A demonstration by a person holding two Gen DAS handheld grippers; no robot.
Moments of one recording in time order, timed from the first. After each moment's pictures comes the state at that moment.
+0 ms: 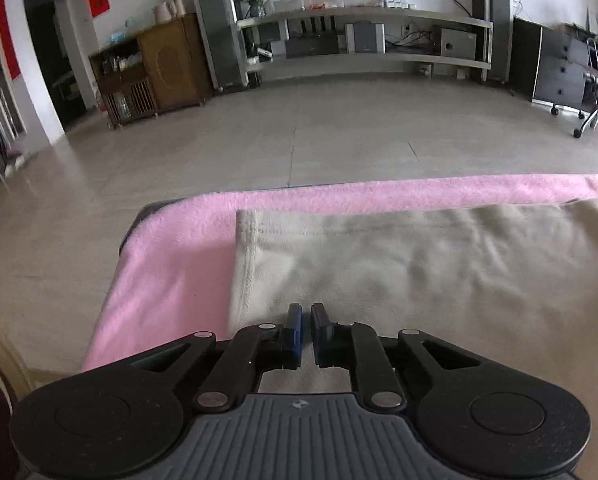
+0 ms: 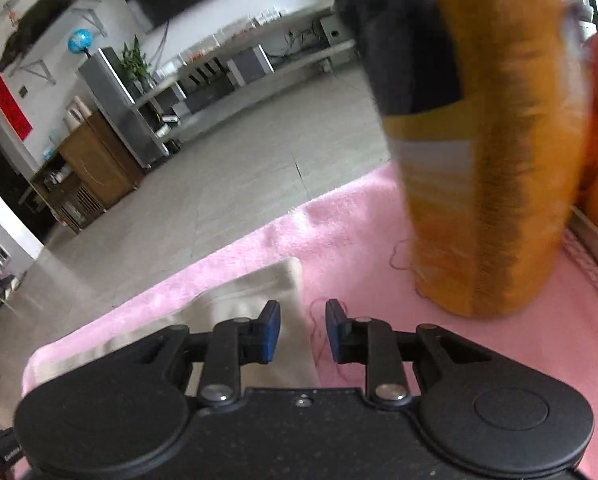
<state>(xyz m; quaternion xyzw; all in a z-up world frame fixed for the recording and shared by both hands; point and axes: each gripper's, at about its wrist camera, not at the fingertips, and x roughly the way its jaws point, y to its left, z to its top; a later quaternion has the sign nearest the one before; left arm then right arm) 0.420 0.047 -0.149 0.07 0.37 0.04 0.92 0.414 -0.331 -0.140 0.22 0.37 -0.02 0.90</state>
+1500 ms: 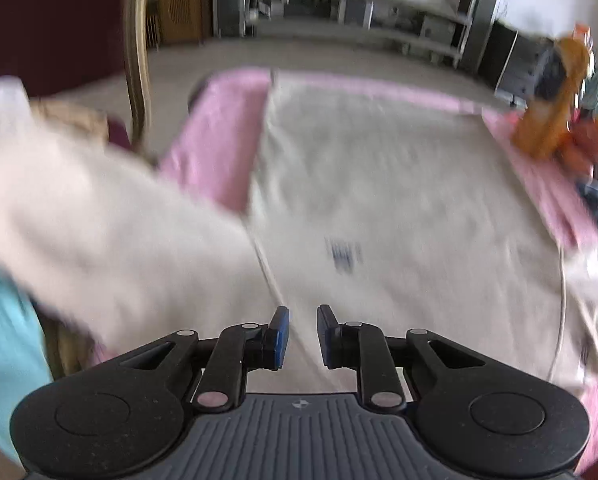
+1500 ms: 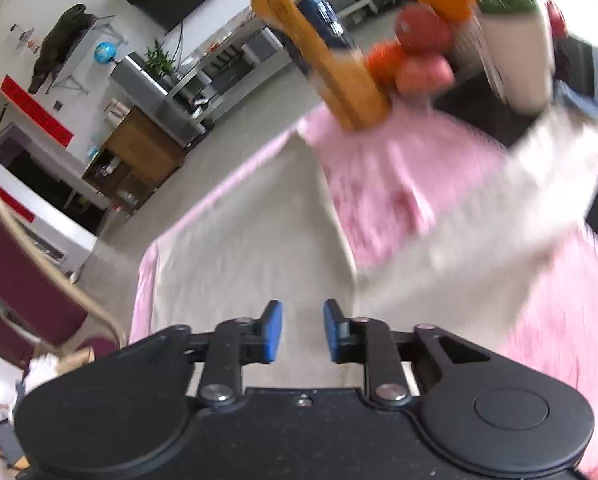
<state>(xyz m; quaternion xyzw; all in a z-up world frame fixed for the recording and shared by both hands) 0.095 0.062 -0.102 -0.02 0.46 -0.01 0.89 0.060 -0.358 -0.050 0.32 0.40 0.04 0.86</state>
